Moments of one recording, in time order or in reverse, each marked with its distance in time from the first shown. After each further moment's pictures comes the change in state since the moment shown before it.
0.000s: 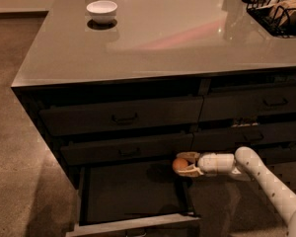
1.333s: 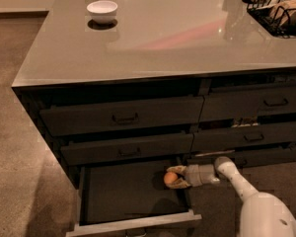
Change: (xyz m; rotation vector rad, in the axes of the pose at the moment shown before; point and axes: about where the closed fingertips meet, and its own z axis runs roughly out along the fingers) arm 0.138 -0.008 0.072 -0.067 0.135 -0.108
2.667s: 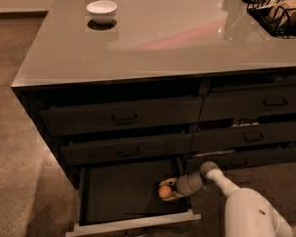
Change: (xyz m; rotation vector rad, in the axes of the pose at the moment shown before) arm 0.056 0.042 0.058 -0.172 0.133 -0.182
